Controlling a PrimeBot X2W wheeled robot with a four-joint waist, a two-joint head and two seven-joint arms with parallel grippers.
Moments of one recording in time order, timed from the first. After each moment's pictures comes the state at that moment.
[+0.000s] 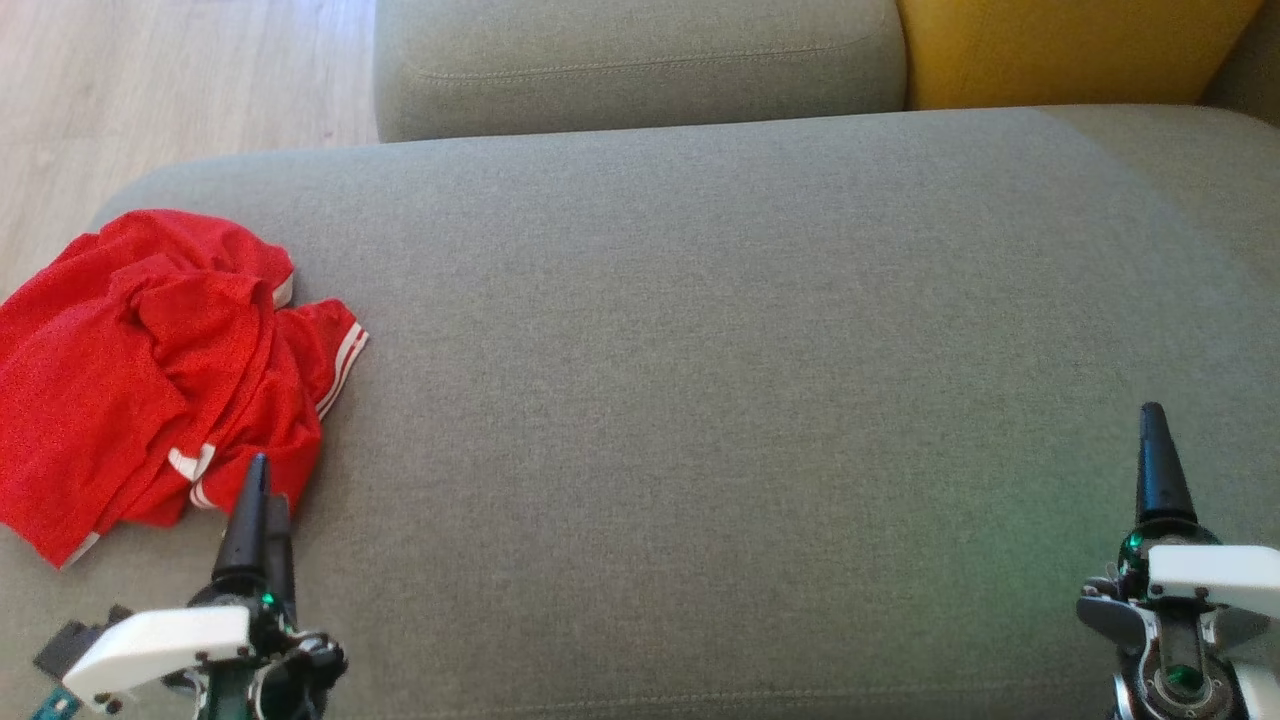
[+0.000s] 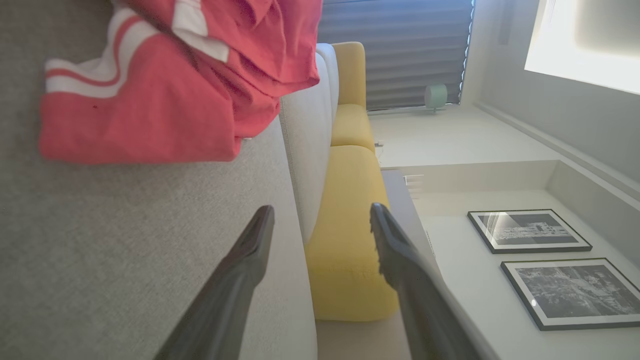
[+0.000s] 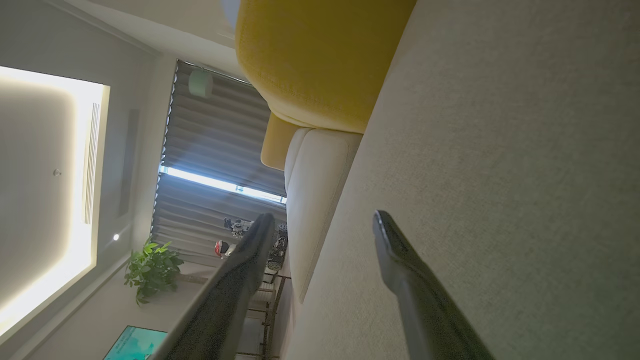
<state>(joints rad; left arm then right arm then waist) 0.01 0.03 0.05 0.25 -1.52 -0.12 0.02 -0.04 -0.04 -0.14 0.26 1.29 0.13 0.02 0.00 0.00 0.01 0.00</state>
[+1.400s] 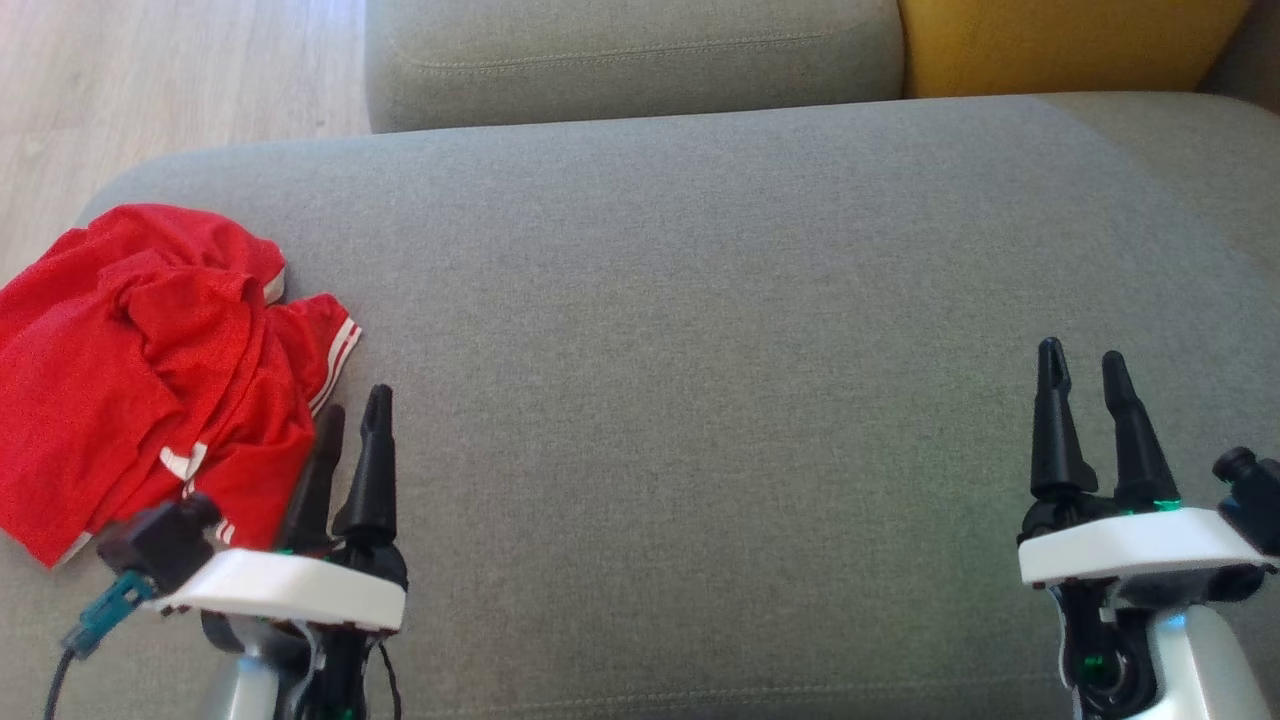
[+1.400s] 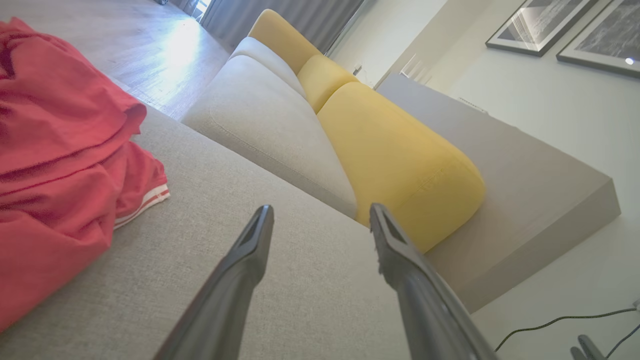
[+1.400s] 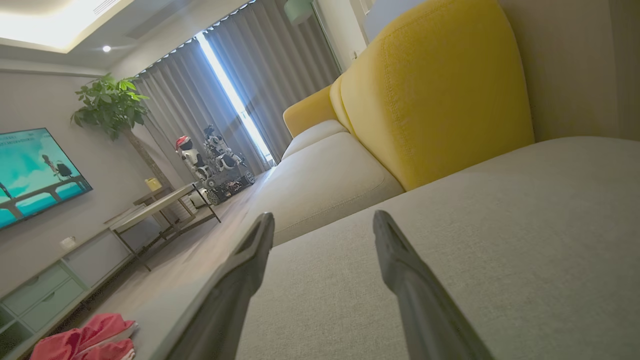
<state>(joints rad) 0.00 0.03 -0.09 0.08 -0.74 -0.12 -0.10 -0.03 -0.04 -0.01 0.08 0.50 0.13 -0.10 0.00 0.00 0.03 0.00</state>
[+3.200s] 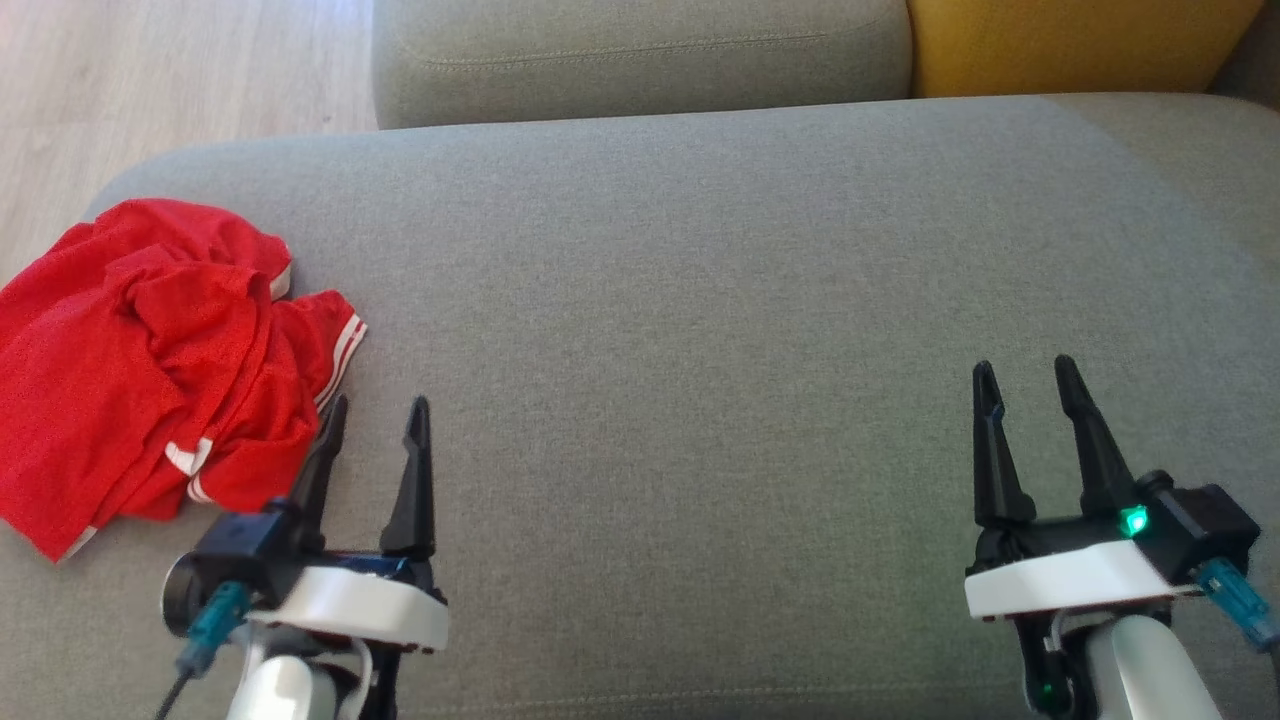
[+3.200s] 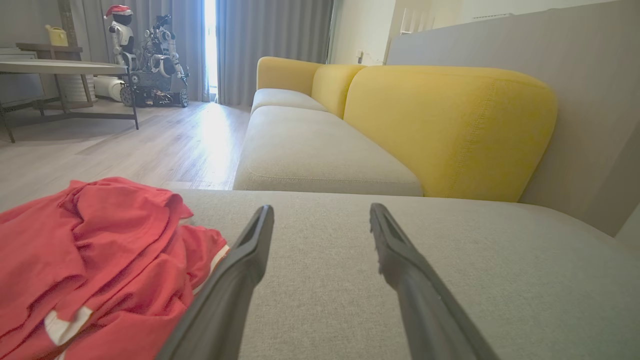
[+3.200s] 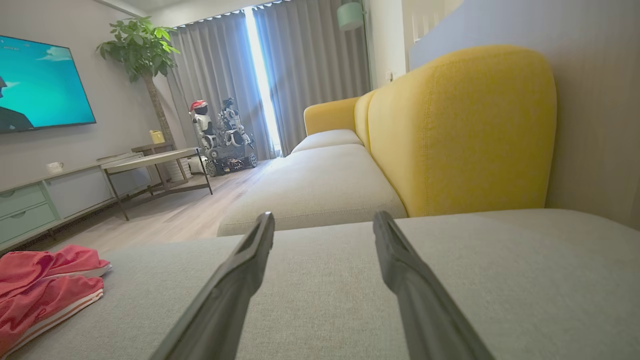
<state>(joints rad) 0.00 0.06 -0.17 0.09 -0.20 0.00 -0.25 -0.03 -0.04 0.06 0.13 0.18 0.13 -0.25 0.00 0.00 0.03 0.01</state>
